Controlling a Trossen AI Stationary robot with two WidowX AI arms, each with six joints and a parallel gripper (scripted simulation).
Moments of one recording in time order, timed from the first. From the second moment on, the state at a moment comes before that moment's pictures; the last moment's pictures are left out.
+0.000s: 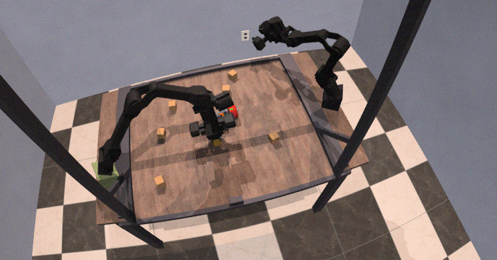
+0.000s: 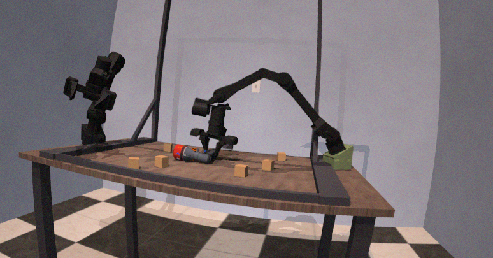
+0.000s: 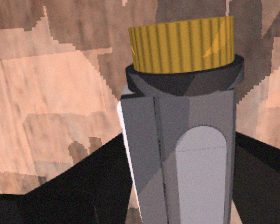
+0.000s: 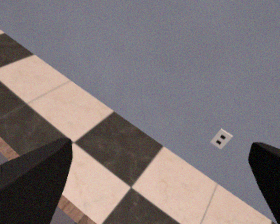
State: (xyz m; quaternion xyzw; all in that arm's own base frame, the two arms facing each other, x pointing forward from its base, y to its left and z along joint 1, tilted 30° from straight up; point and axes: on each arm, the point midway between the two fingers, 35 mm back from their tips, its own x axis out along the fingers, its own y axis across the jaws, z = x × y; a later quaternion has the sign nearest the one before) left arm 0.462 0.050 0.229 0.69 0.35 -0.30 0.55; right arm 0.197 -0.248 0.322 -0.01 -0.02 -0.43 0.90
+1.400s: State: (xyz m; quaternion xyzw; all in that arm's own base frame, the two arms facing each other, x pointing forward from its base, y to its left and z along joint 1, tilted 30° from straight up) left arm 0.464 0.049 0.232 0.56 0.42 -0.19 0.68; right arm 0.197 -0.248 0.322 -0.01 -0.02 -0.43 0.90
